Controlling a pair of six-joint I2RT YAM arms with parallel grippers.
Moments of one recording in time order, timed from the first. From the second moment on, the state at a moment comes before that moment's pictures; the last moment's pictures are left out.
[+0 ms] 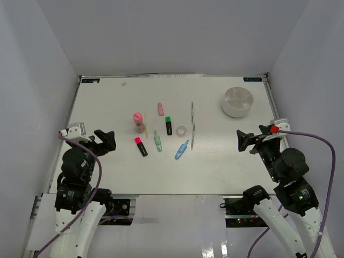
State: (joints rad) left arm -0.17 0.30 0.70 -0.52 -0.17 -0.34; right arm 0.45 0.29 0.77 -0.48 0.18 -0.01
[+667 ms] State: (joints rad) left arm -0.17 0.49 0.67 -0.41 -0.09 -0.38; right arm 0.45 0.88 0.99 -0.54 0.03 0.23
